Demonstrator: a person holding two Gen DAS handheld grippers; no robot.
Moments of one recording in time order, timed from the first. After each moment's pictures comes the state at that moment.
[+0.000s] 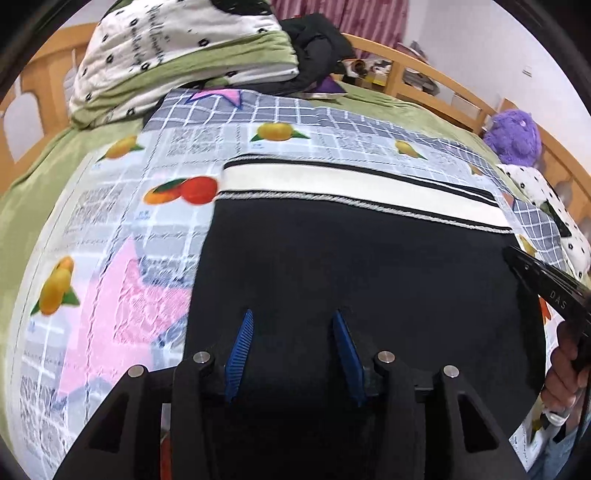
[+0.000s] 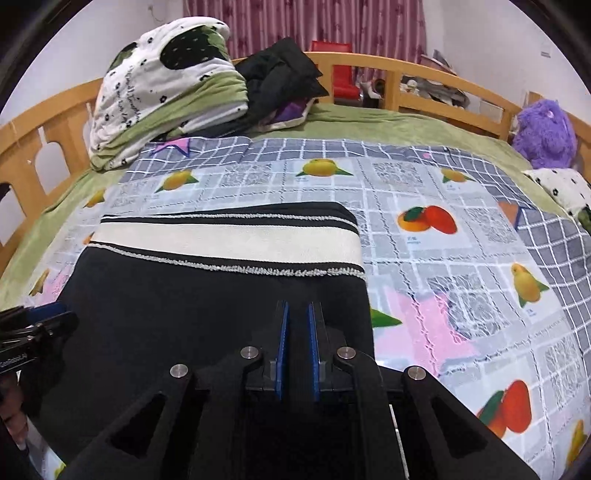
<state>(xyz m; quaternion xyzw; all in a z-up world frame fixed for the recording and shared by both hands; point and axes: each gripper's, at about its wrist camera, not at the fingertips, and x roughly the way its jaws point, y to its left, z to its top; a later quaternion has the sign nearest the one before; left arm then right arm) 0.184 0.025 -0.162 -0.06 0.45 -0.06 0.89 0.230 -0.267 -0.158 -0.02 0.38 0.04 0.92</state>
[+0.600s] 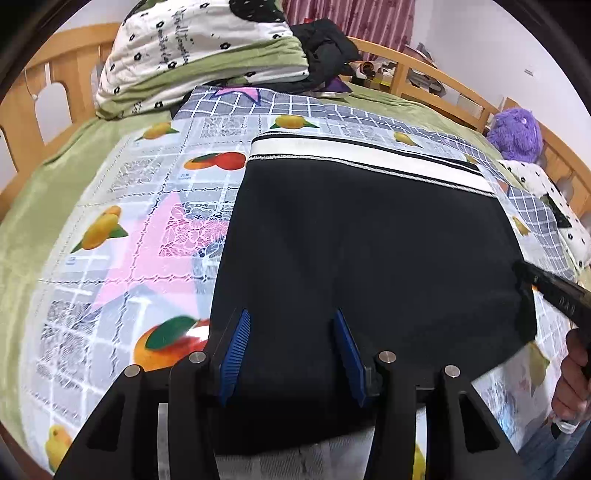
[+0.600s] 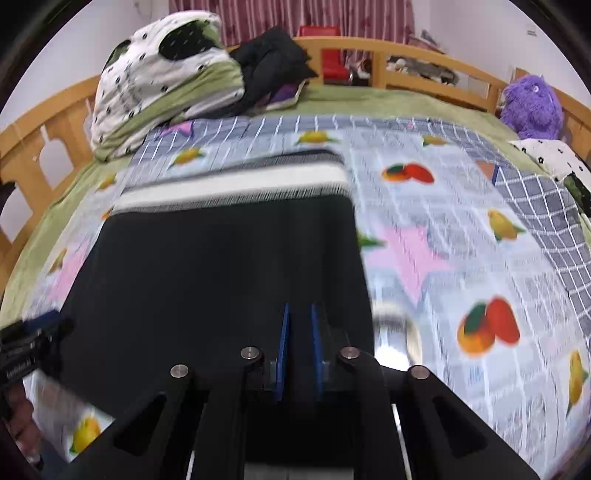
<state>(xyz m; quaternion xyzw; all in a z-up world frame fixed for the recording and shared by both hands) 0.106 0.032 -0.153 -0.04 0.44 -0.04 0.90 0.154 -0.267 -0.156 0.00 0.43 0.04 0.90</state>
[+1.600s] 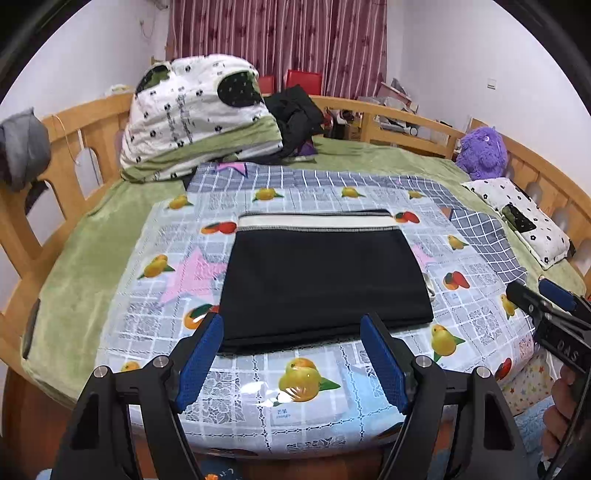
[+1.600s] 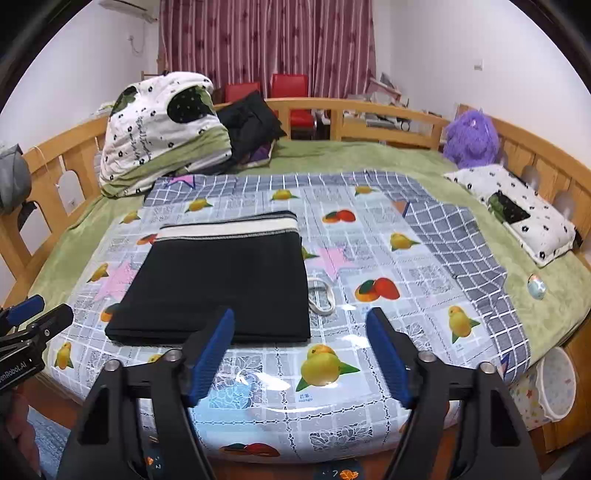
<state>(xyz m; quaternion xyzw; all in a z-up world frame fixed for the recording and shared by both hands) -0.040 -0.009 -0.005 -0.02 0.35 -0.03 0.93 -0.033 -0.271 -0.010 0.00 0.34 -0.03 0.94</state>
